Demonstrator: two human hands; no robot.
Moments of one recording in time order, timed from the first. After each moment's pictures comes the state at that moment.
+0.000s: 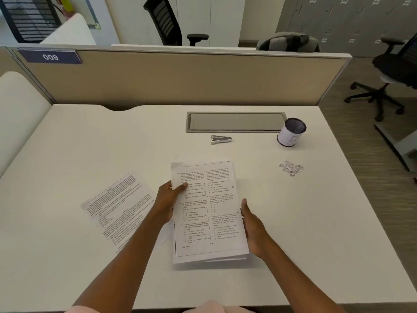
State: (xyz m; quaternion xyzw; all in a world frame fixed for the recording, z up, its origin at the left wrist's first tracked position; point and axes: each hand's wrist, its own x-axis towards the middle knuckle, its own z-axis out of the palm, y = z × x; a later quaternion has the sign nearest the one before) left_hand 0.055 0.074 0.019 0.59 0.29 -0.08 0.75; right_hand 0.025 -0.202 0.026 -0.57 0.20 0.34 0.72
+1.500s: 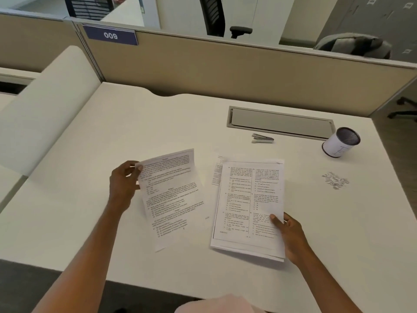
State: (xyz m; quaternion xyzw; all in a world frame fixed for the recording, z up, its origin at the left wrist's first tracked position) left_hand -0.020 0.287 0.033 0.73 0.34 0.15 0.58; right_hand 0.027 -0.195 0.002 -0.68 0.21 0.23 0.67
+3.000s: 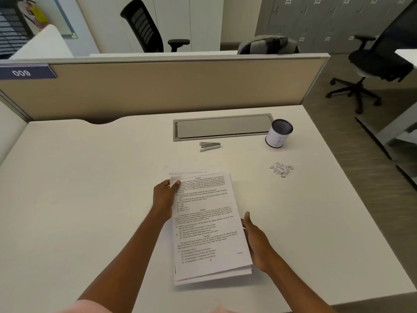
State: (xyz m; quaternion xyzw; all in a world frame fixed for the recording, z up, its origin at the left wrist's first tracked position) left_hand 0.114 0.071 -0.003 0.58 0.33 -0.05 0.74; right_hand 0.014 -0.217 0.029 -0.58 0.22 0.32 0.72
